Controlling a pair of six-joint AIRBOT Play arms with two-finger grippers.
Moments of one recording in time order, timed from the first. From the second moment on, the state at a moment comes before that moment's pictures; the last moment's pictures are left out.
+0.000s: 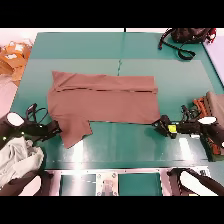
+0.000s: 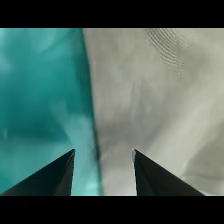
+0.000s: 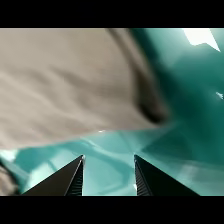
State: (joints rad) left arm 0.17 -0.98 0.45 1.10 -0.96 -1.62; right arm -0.29 -1.10 0.40 -0.69 0.93 1.44
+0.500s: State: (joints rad) left arm 0.17 -1.08 0.47 0.86 -0.91 -1.44; right arm -0.17 -1.20 0.47 -0.55 0.70 1.37
